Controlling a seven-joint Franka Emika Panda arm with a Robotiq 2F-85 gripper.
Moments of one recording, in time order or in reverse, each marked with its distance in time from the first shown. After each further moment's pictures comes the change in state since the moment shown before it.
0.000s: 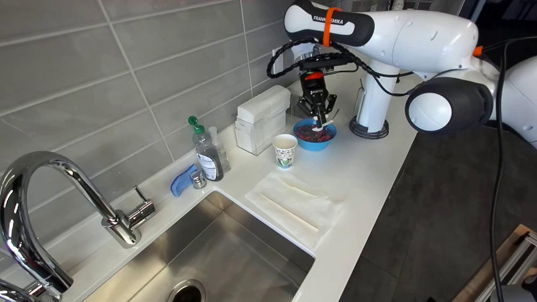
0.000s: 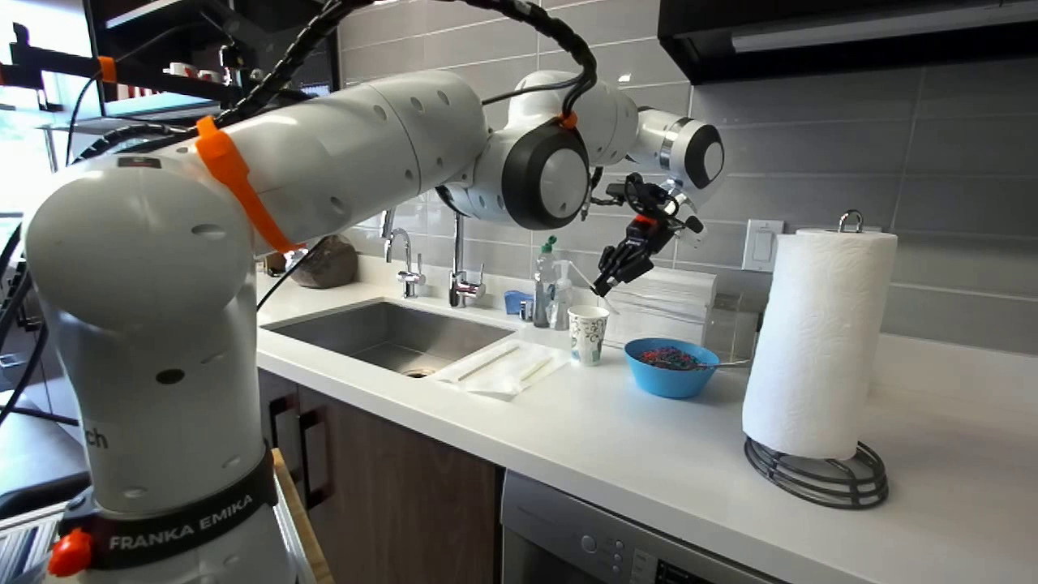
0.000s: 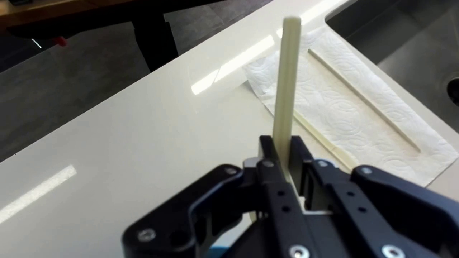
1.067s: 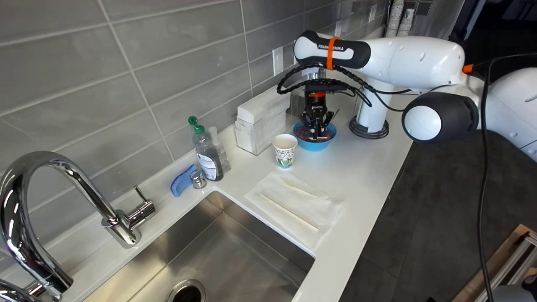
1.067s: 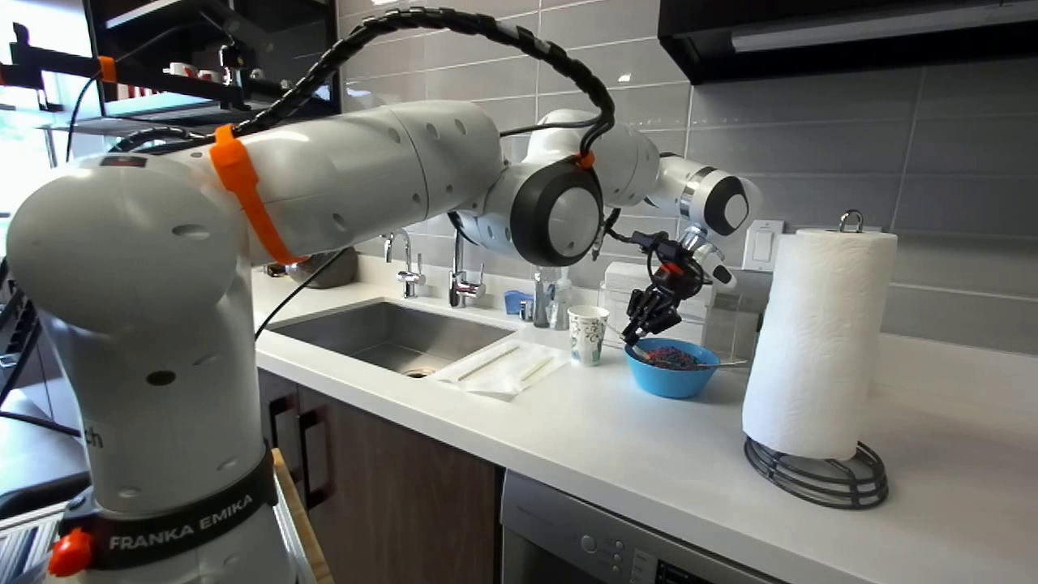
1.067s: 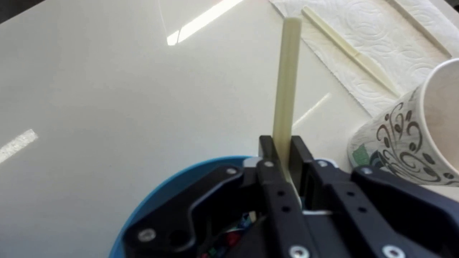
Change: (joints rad) arm -0.066 0.115 0.008 0.000 -0.008 0.251 -0.092
